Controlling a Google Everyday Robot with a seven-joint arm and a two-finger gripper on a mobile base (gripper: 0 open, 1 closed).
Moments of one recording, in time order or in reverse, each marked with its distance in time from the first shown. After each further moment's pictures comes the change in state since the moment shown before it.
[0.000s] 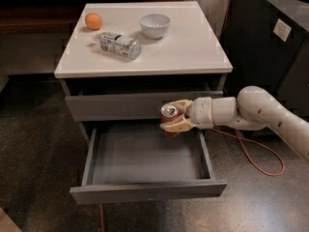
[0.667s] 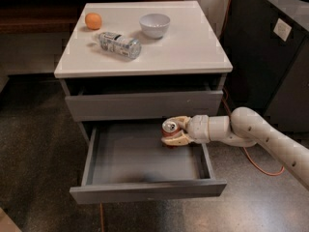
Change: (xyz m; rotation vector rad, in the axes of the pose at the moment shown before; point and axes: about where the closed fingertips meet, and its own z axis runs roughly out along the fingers) arm 0.086 0.002 0.026 0.009 -0.014 0.003
